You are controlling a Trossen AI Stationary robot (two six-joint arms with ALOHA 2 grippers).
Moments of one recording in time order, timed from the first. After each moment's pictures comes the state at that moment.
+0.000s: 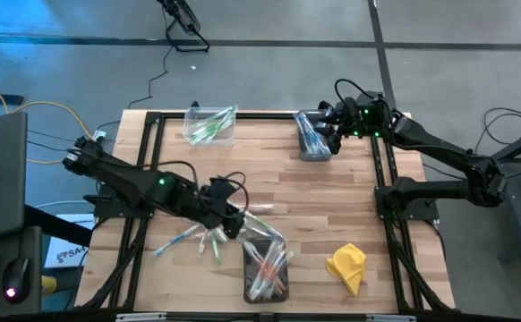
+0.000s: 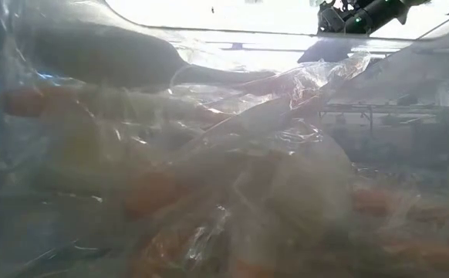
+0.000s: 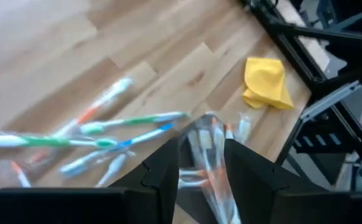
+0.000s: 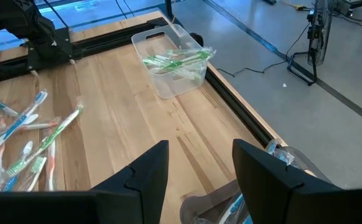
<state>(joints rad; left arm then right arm) -0.40 1.44 1.49 -0.87 -0.38 -1.17 -0.64 1.04 0.90 -0.34 -0.21 -0.03</state>
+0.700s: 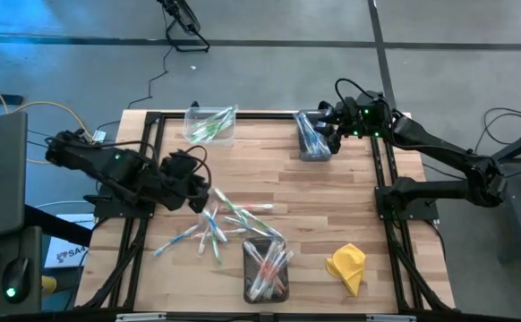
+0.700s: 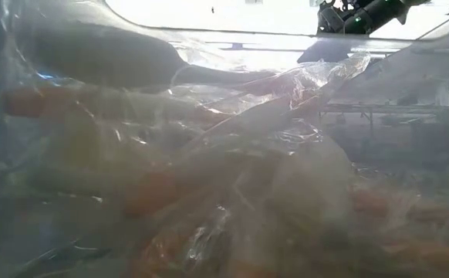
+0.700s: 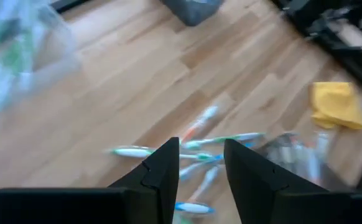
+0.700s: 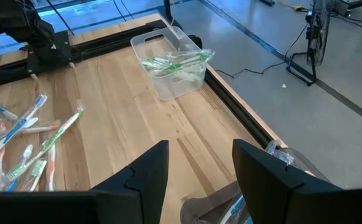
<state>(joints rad) -0.40 1.21 1.49 -1.25 -0.58 -1.15 -0.64 1.04 0.90 -0.33 -0.21 -0.02</state>
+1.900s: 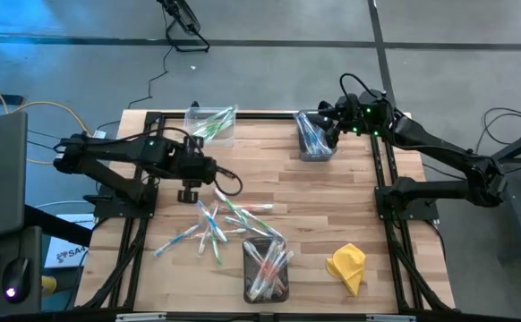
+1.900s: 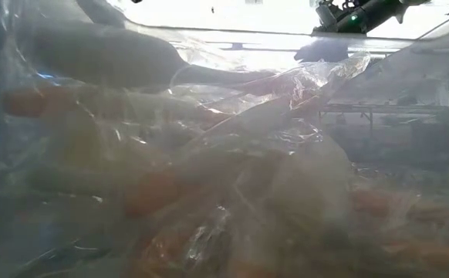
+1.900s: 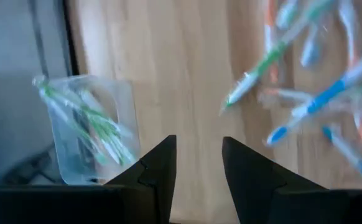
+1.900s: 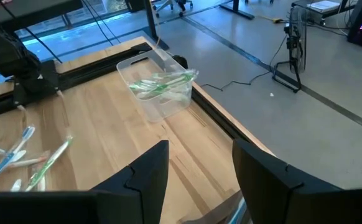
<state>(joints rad) -0.12 1.33 1.49 -1.41 -0.39 0.07 -0.64 1.04 0.90 -0.26 -0.15 0.06</state>
